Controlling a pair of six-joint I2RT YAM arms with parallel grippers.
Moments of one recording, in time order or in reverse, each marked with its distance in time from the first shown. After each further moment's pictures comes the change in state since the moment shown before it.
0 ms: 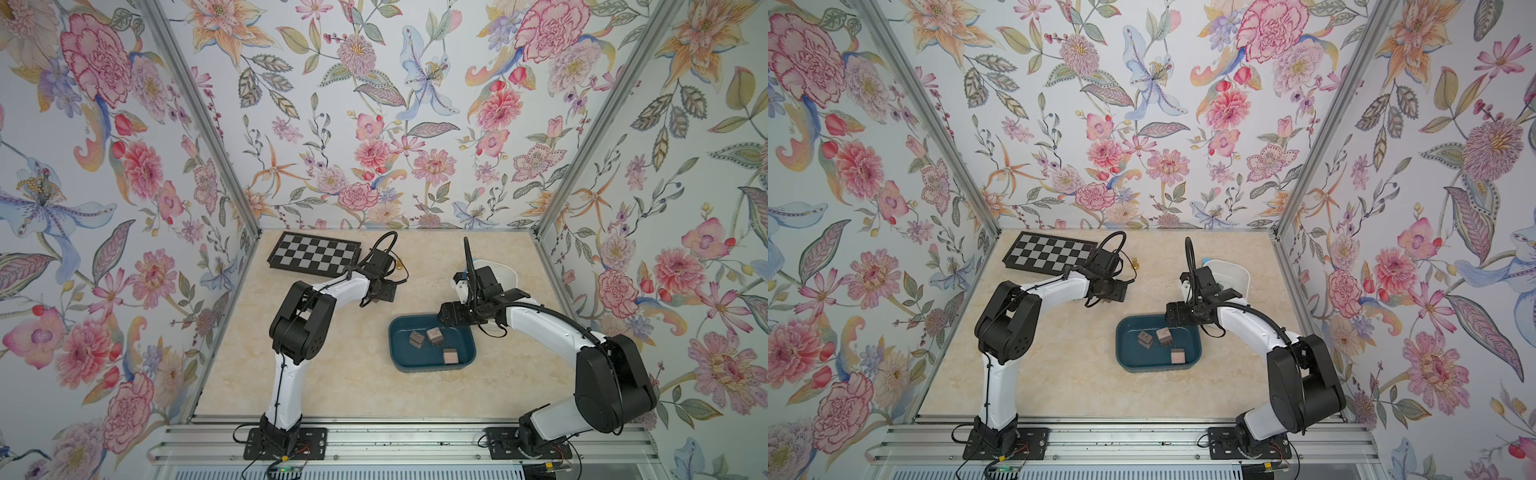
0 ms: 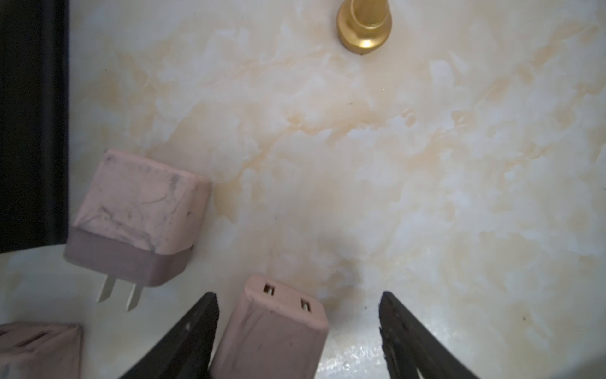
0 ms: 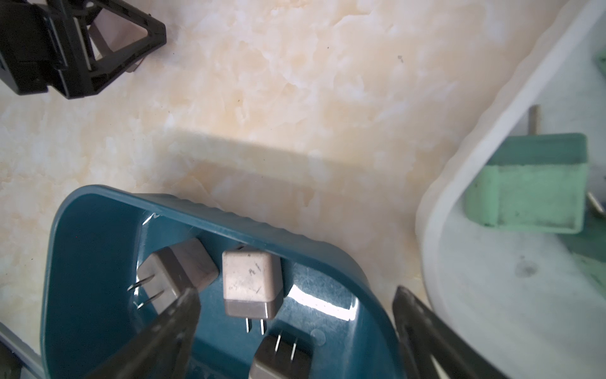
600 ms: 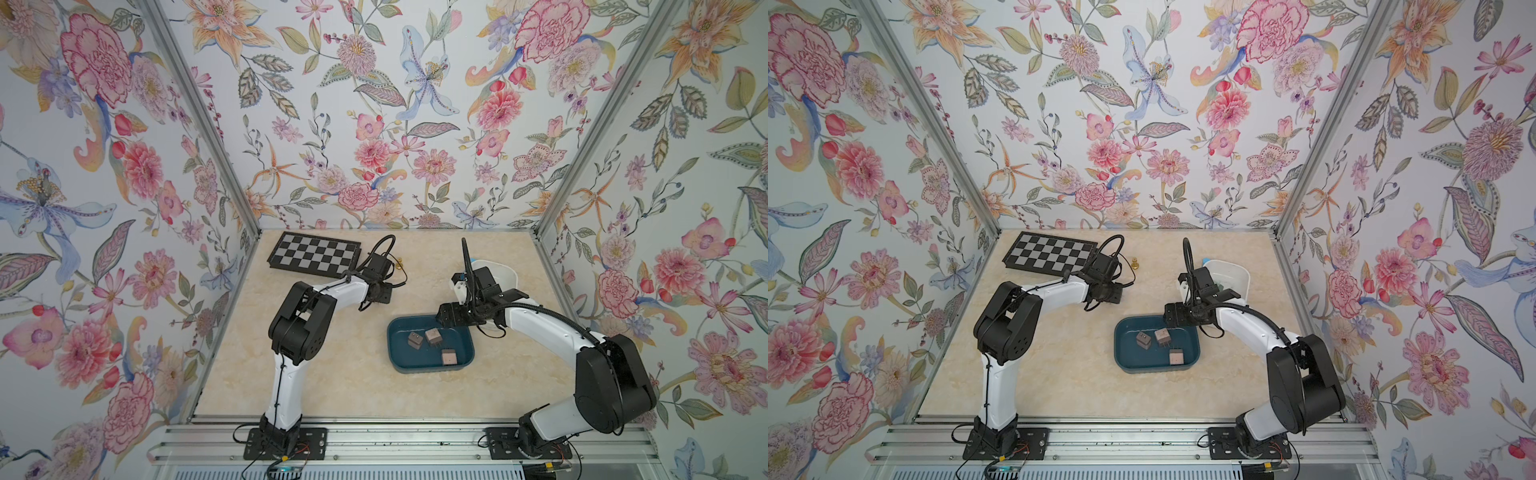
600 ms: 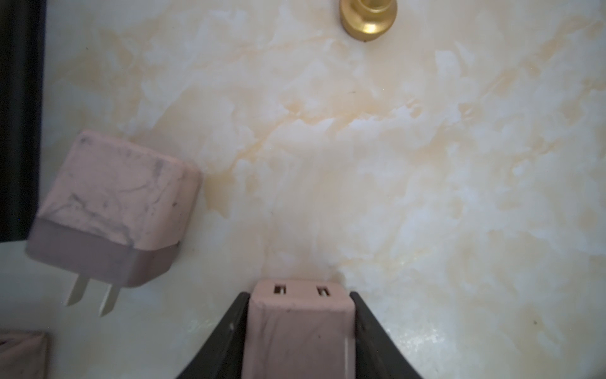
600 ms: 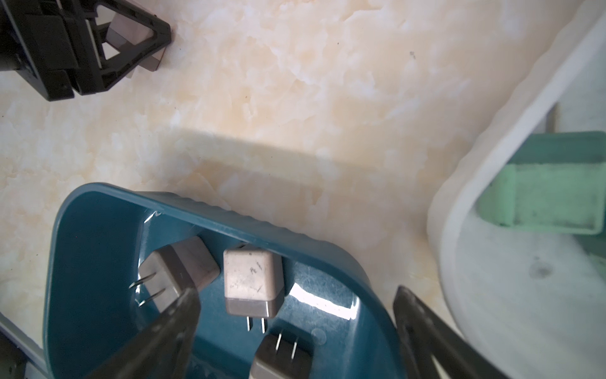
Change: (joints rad) left arm 0.001 -0.008 -0.057 0.075 0.006 -0.017; right arm 0.019 0.000 0.000 0.000 -0.003 0.010
